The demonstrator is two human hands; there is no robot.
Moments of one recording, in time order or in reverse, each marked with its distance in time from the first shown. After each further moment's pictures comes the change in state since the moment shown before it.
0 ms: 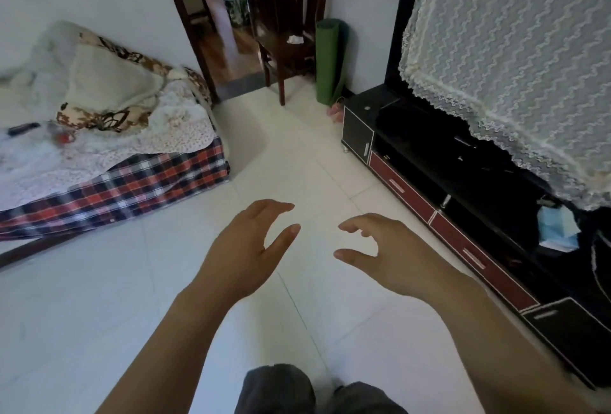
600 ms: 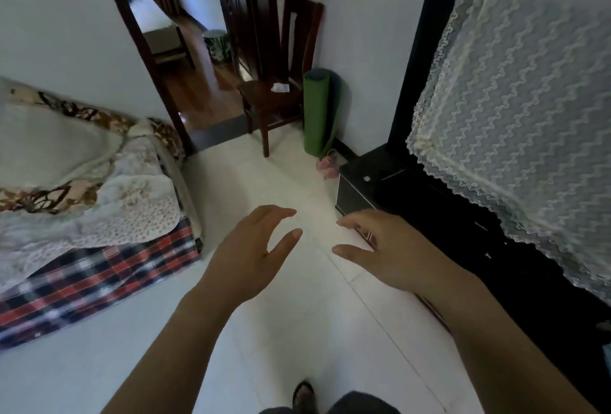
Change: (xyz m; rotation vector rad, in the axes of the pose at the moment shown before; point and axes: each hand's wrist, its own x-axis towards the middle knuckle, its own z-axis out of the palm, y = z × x) left_hand 0.431 -0.095 -0.032 -0.056 0.013 0.070; right_hand 0.406 0.048 -0.153 -0.002 0.088 0.002
